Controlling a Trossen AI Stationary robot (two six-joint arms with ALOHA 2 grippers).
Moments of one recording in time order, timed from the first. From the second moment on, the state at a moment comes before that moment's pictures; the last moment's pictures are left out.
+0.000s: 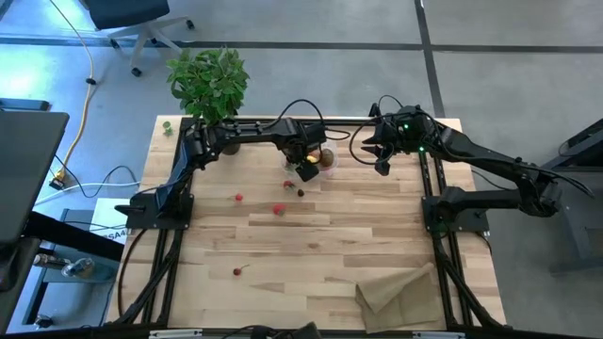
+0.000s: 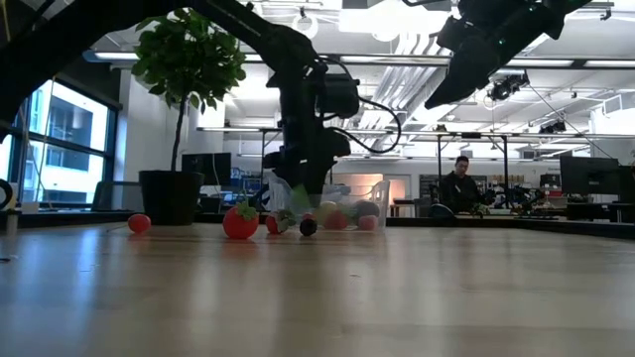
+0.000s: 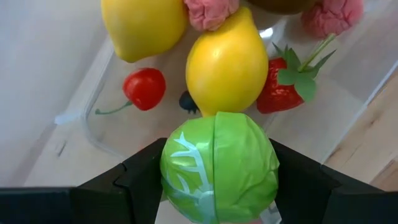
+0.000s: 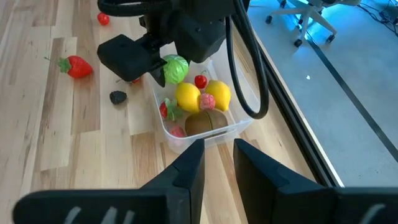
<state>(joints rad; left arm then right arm) 0.49 2.20 1.79 -1.00 -0.04 -0.21 -0.60 1.02 0.84 -0.46 -0.20 -0.32</state>
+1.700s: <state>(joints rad) 0.46 2.22 2.16 -1.33 -0.02 -0.16 -0.60 1.02 0.84 -0.46 -0.20 -0.32</state>
